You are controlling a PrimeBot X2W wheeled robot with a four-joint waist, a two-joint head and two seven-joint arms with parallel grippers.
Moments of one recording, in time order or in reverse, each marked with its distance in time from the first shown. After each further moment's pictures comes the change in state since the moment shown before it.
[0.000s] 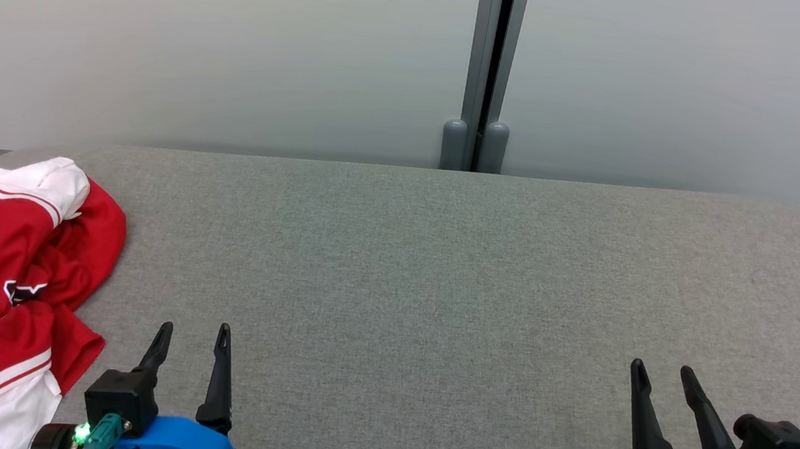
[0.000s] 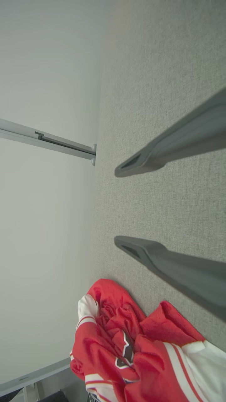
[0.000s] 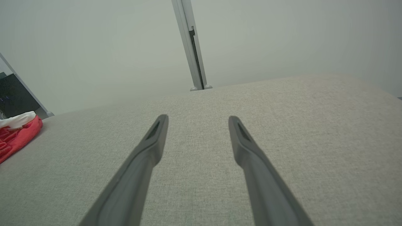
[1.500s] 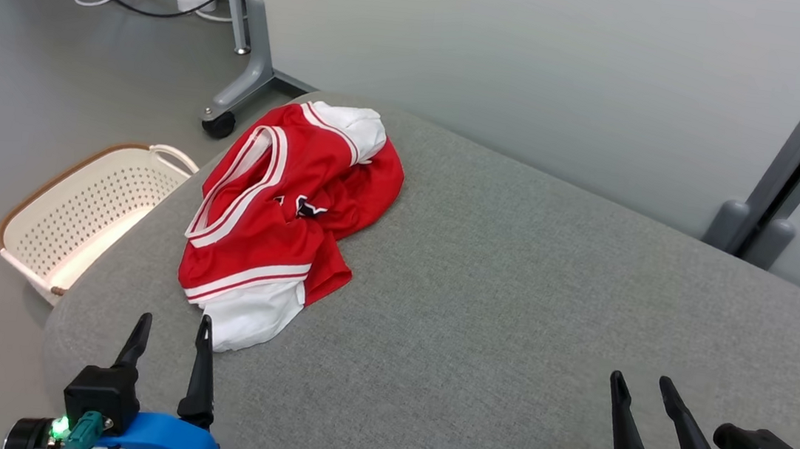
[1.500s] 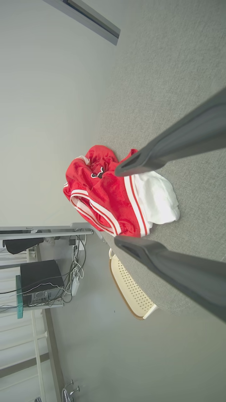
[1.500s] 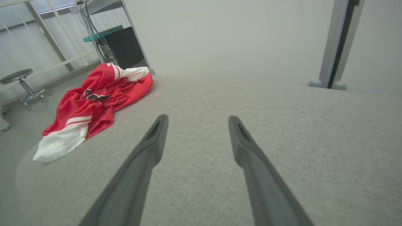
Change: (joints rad) left arm 0.006 0.054 -0.010 -0.054 -0.003 0.031 0.006; right arm 0.019 -0.001 0.041 0.012 0.013 0.001 -0.012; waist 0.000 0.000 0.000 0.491
